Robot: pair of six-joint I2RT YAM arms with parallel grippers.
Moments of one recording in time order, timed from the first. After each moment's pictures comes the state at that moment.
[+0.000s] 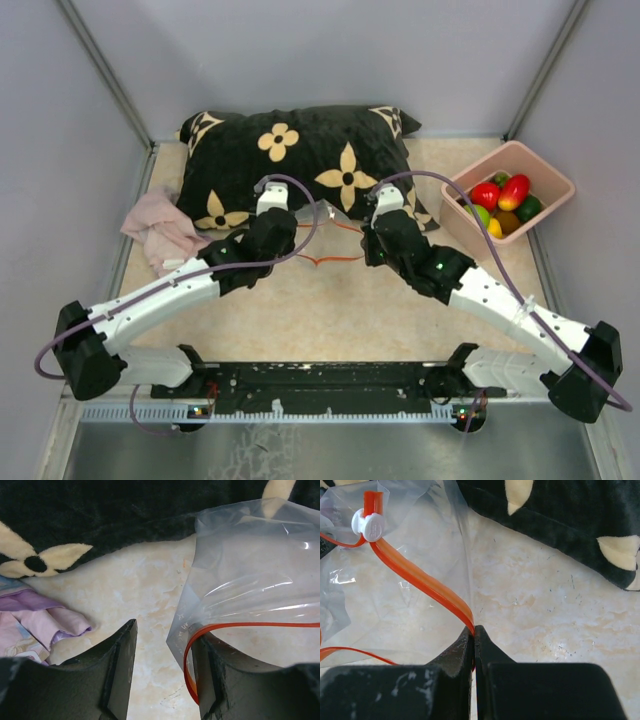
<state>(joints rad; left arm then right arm) -0.90 1.27 1.03 -0.43 -0.70 -0.44 0.84 1.08 0.94 -0.42 0.33 0.36</state>
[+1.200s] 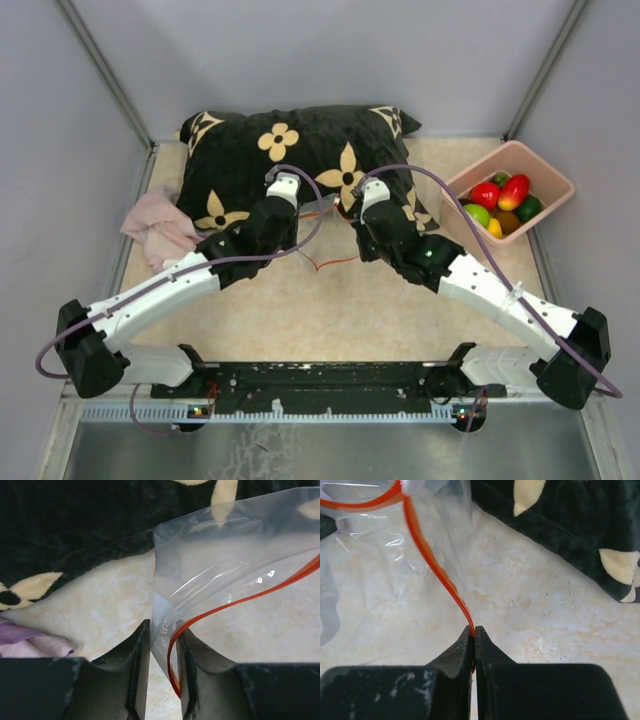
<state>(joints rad) -0.87 1.30 1.10 -0.38 -0.52 -0.32 0.84 1.17 1.04 -0.49 0.30 0.28</state>
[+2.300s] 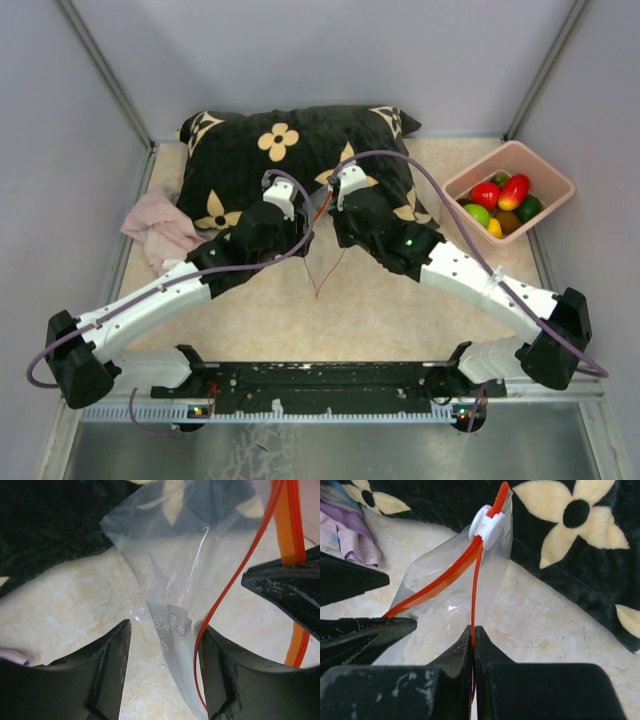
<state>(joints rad) -0.87 1.20 1.00 -0.28 -0.34 -0.38 0.89 1.30 1.17 -0.37 0.31 0.23</state>
